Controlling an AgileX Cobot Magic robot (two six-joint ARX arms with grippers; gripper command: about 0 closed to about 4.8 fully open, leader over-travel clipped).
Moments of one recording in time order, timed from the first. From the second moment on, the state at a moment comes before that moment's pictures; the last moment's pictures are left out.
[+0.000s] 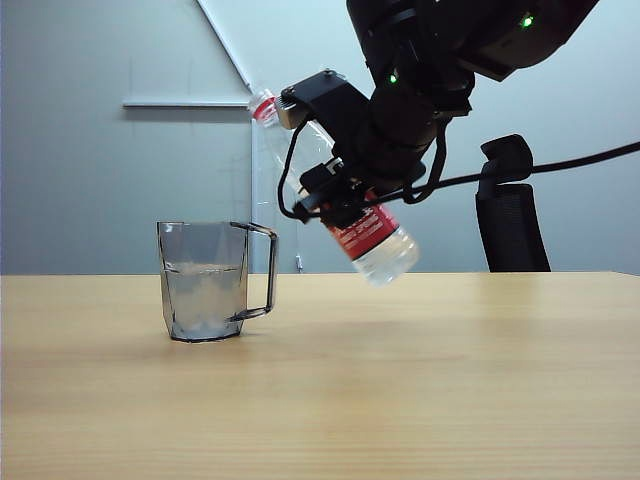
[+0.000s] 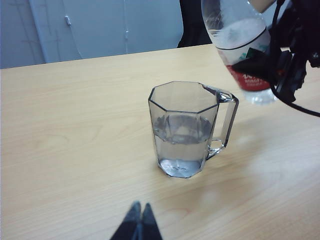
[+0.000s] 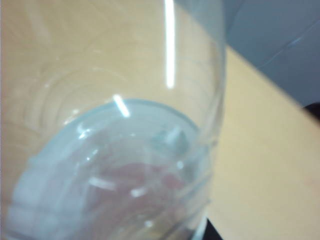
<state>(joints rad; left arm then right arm) -0.42 0.01 0.01 -0.08 0.00 0.03 0.66 1.76 1.03 0.32 0.35 -0.39</state>
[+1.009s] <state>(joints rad) -0.42 0.01 0.01 -0.08 0.00 0.03 0.49 1.60 0.57 0.86 0.12 0.08</state>
